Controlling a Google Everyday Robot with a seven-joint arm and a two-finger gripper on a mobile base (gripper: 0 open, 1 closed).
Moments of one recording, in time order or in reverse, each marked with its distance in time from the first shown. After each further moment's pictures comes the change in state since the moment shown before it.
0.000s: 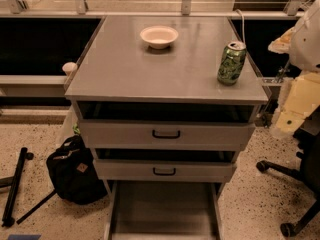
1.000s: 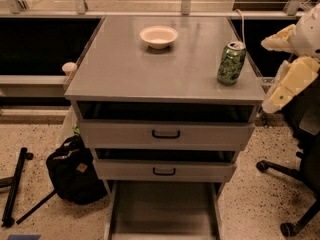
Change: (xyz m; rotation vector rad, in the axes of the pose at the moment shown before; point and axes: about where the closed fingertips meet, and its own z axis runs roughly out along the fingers) arm 0.003 -0.054 0.032 -0.090 -0.299 0.070
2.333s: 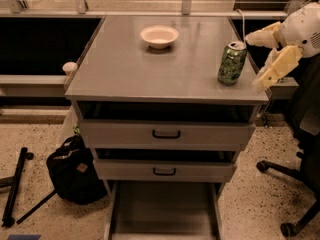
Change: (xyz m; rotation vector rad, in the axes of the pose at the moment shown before) arm -0.015 -0.054 0.027 -0.123 -0.302 0.006
